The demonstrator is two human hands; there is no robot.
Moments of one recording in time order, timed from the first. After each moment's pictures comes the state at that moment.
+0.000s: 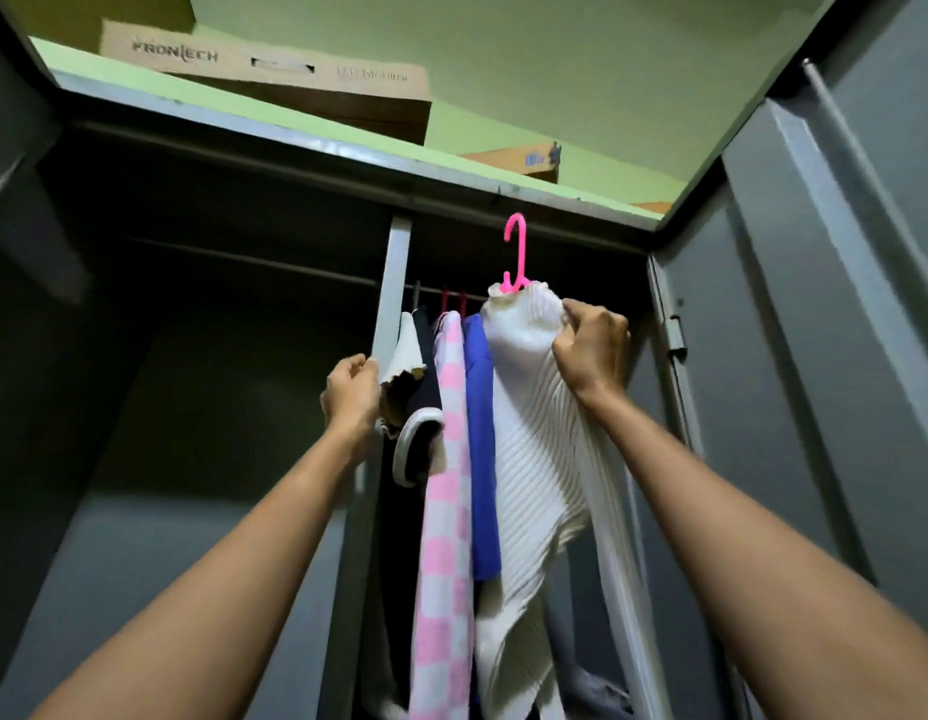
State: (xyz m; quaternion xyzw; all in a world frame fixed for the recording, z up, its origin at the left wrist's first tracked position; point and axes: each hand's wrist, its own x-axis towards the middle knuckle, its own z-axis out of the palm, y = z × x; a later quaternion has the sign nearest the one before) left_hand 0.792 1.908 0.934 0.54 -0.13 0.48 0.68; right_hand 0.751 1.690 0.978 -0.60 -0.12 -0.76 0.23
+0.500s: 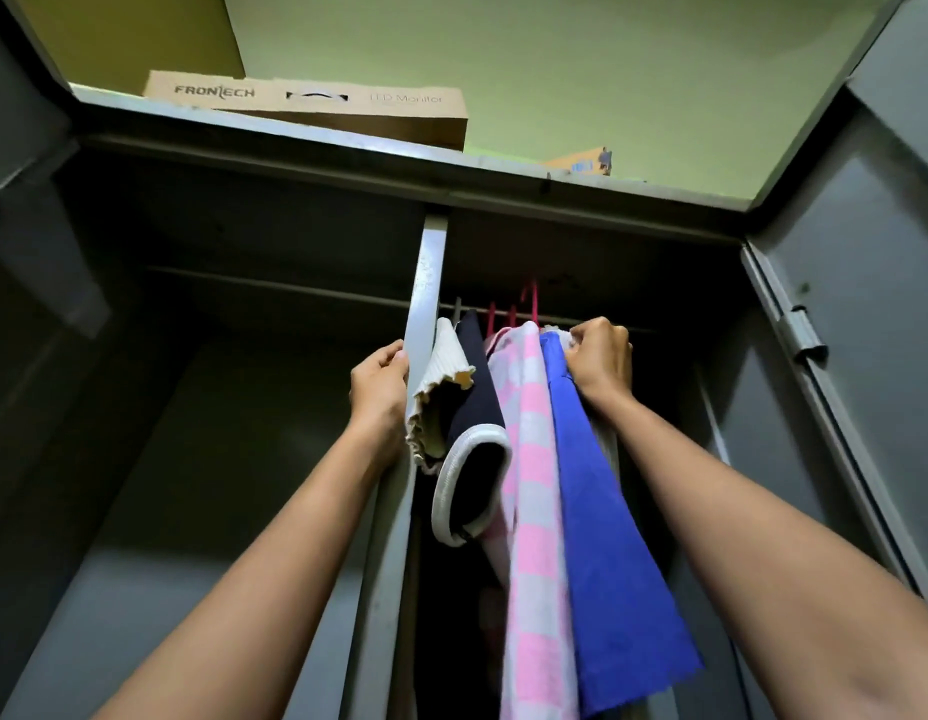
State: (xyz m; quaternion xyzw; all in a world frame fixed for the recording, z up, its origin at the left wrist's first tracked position) left_hand 0.865 1.923 0.983 0.47 -0.26 0.48 0.69; right_hand 0.887 1.720 1.042 -0.65 -0.15 -0.69 0.30
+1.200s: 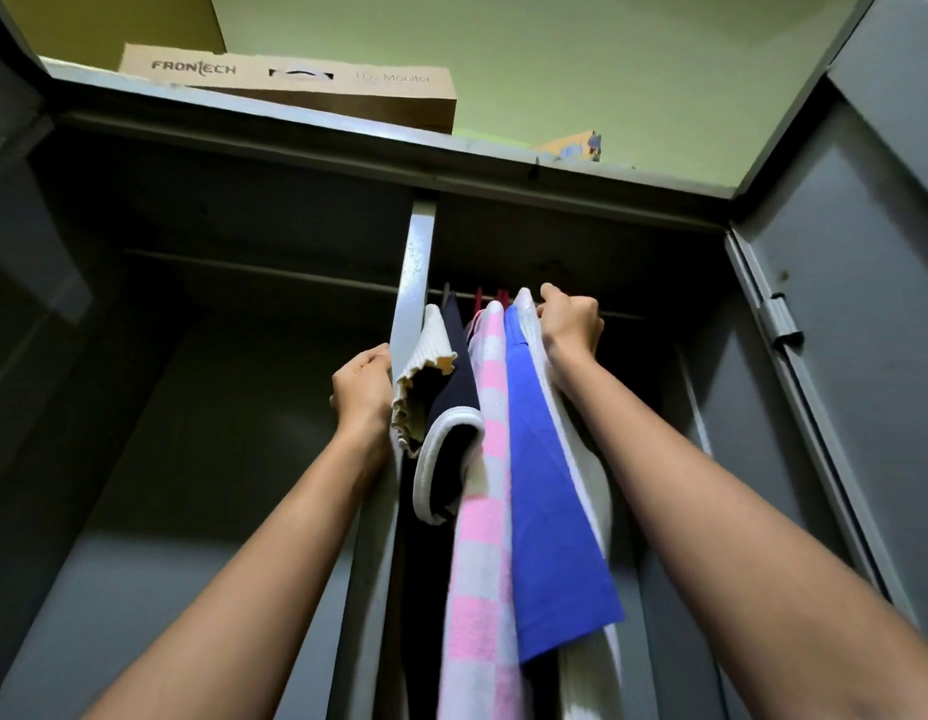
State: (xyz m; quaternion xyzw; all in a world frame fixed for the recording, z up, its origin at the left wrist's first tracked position) left_hand 0.857 1.920 0.965 0.48 -0.20 0.47 0.71; right_hand 0.858 1.751 1.045 -0.54 -0.20 -0.55 0.61
